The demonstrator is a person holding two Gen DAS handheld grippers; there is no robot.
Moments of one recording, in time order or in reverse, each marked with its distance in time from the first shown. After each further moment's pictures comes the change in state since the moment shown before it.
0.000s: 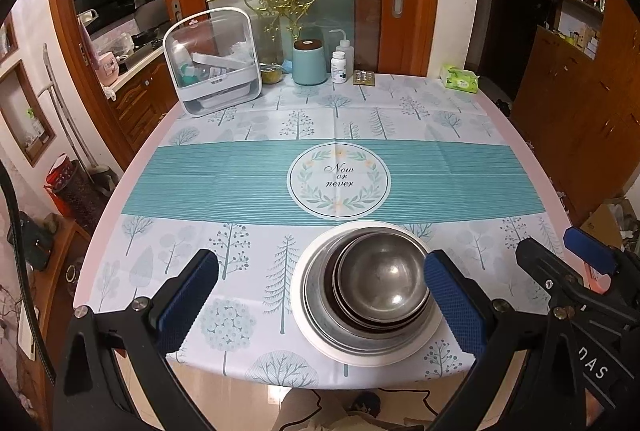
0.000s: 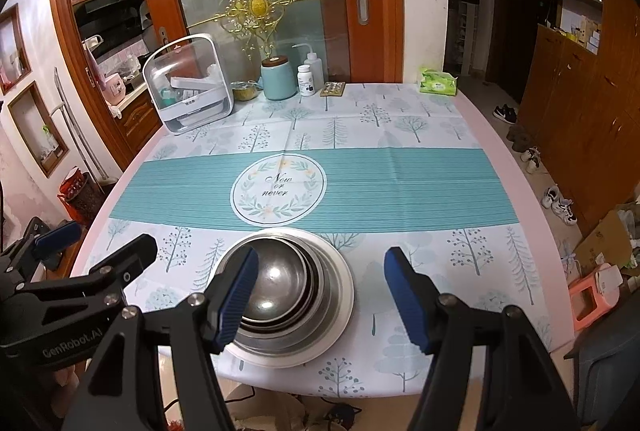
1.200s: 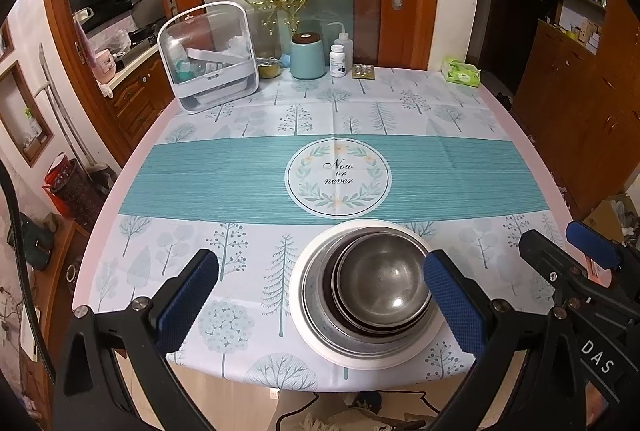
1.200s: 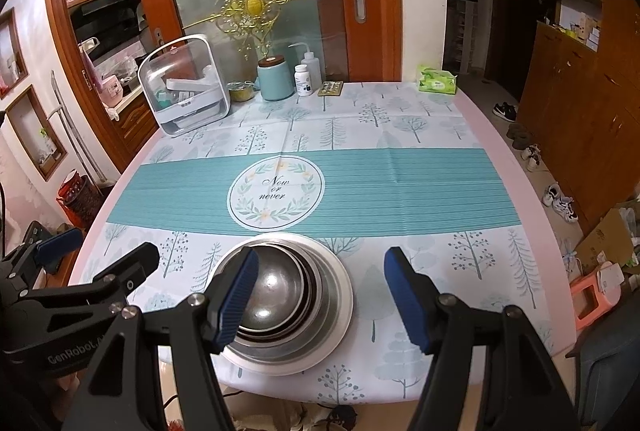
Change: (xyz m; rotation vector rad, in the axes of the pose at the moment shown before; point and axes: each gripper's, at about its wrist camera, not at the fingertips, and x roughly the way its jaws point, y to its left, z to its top) left arm 0.011 0.004 0.007 0.016 0.025 -0.006; right arm 0.006 -0.003 0.006 0.010 0.001 -0.003
